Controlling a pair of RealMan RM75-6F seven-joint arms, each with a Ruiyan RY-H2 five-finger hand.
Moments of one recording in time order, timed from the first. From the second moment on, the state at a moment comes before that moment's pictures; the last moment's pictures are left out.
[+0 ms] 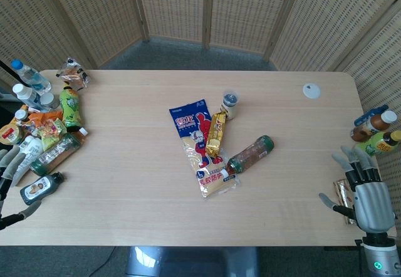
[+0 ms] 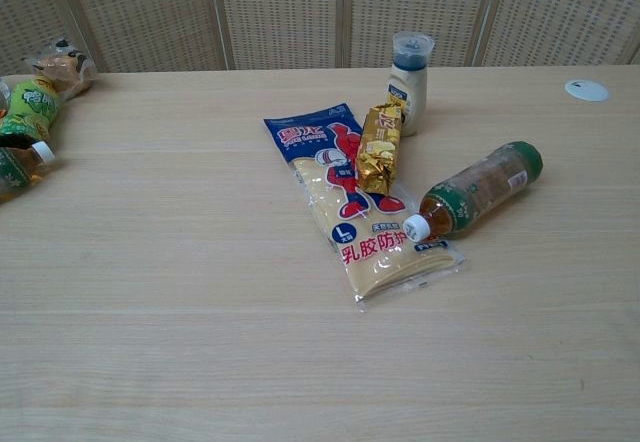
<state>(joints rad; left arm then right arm) 0.00 -0.95 -0.01 -1.77 1.77 1.72 0.02 0.07 -1.17 0.09 -1.66 -1.67 1.68 0.04</state>
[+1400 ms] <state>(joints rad) -0.03 -0.98 -0.03 -1.74 1.70 1.67 0.02 0.56 -1.51 0.13 -1.21 -1.58 1.00 0.05</state>
